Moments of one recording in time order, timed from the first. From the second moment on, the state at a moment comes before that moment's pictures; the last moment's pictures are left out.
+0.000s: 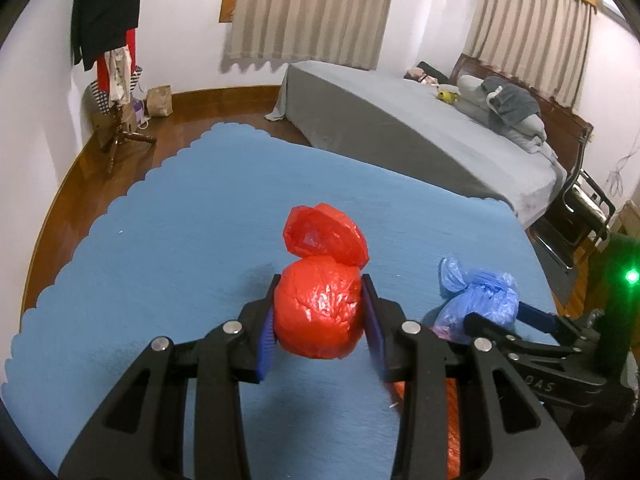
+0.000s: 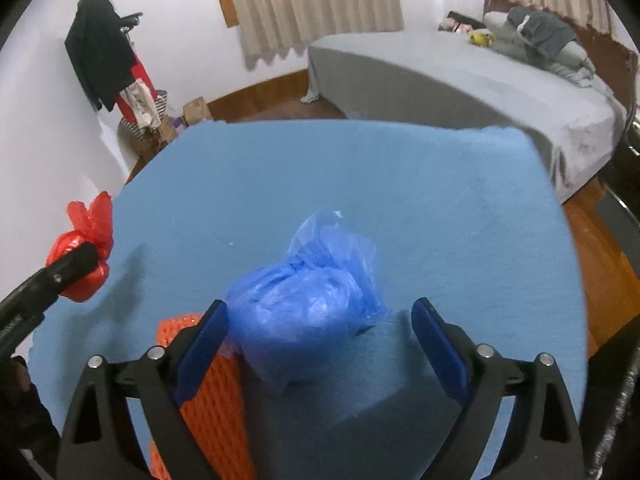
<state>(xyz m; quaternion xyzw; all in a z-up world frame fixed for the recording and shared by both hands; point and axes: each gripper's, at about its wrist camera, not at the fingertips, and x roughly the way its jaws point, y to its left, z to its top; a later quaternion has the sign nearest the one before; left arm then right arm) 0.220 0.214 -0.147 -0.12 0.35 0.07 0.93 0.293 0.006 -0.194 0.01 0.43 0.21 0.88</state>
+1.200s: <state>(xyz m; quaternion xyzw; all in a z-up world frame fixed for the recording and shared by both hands) 0.127 0.087 -0.072 -0.07 0.30 -0.01 0.95 0.159 -0.128 -0.092 0.07 0.34 0.22 0.91</state>
